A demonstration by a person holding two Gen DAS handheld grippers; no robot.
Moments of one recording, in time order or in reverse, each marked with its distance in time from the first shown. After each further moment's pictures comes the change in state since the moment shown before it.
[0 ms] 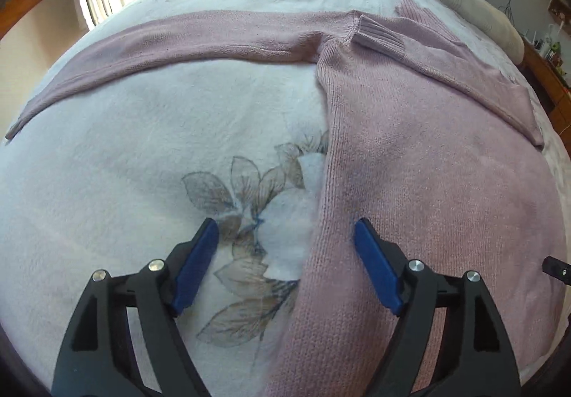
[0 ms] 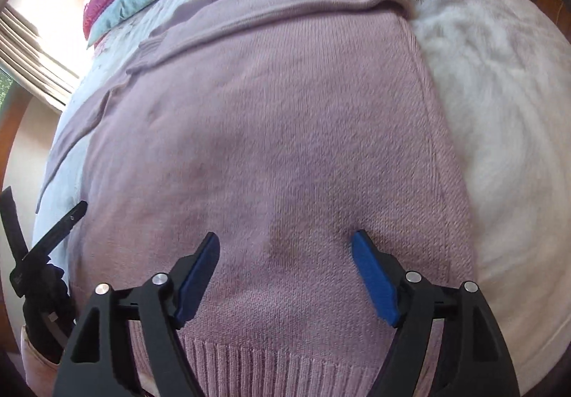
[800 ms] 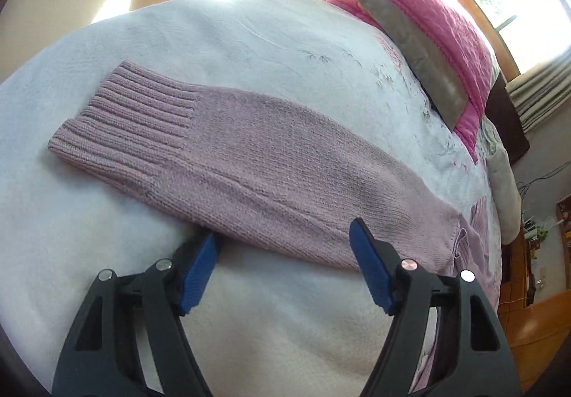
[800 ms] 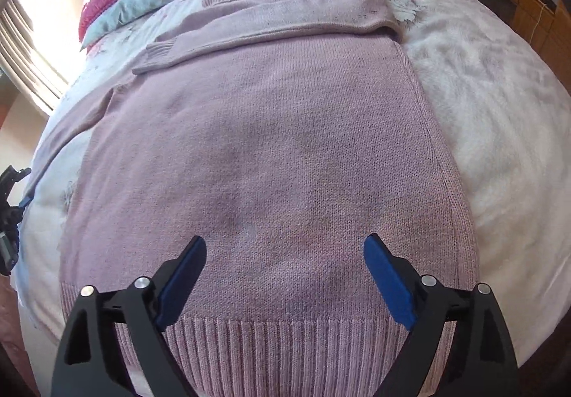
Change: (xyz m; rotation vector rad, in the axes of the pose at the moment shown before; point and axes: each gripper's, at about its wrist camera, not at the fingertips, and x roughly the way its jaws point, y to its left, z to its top) left arm 0.003 0.296 0.106 -0.600 -0.084 -0.161; right arm -0.037 0.039 -0.035 -0.005 -0.125 -0.101
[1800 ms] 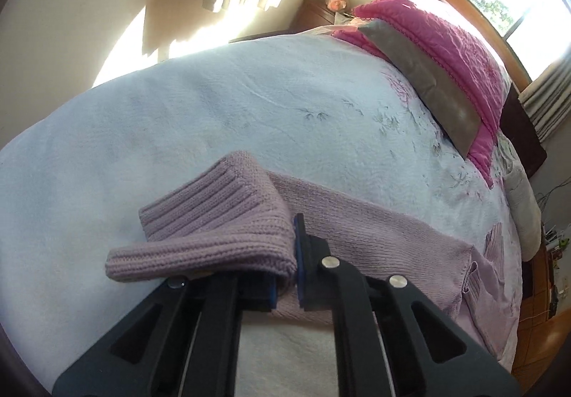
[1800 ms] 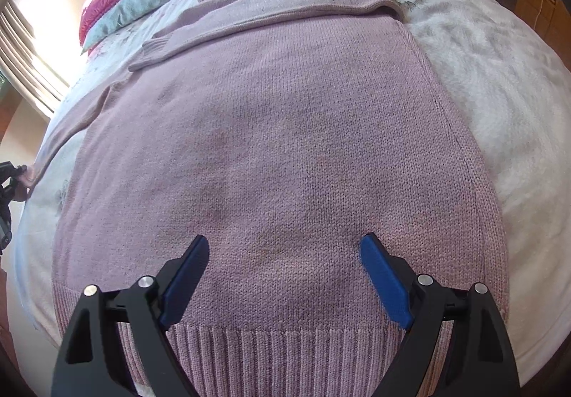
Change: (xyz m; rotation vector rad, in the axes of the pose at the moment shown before) left arm -0.017 -0.041 0.030 0.069 -0.134 0.094; right arm 0.028 -0.007 -0.008 0.030 -0.003 0.040
